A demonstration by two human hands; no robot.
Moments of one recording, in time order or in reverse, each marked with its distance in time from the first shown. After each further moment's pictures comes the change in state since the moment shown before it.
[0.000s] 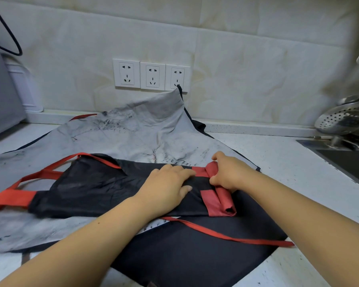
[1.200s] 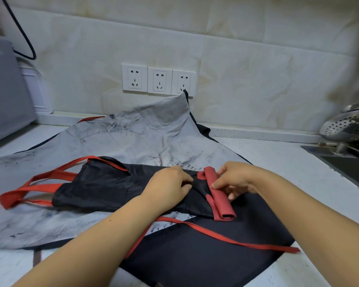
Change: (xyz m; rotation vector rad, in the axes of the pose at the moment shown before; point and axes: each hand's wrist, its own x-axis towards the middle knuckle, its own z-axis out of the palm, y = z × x) left_hand 0.009 -0.012 0.004 -0.117 0.100 -0.077; right_hand 0.004 0.004 -0.004 0.557 -0.297 0.148
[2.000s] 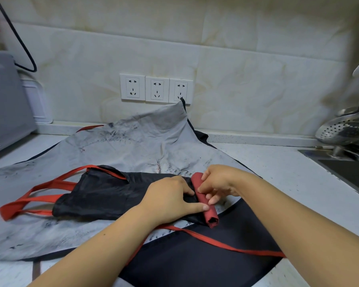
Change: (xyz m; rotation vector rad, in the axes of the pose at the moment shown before) left_hand -0.013 0.016 -0.014 0.002 -0.101 -0.050; right_hand -0.001 -0.028 0.017 0.068 -0.074 -0.055
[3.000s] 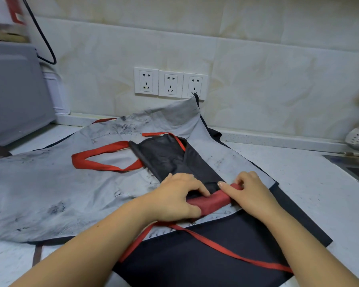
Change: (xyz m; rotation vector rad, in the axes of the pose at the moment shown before) left_hand 0.000 -0.003 -0.005 -0.225 -0.154 0.092; right_hand 0.001 0.069 -0.009 -0.264 0.554 -0.290
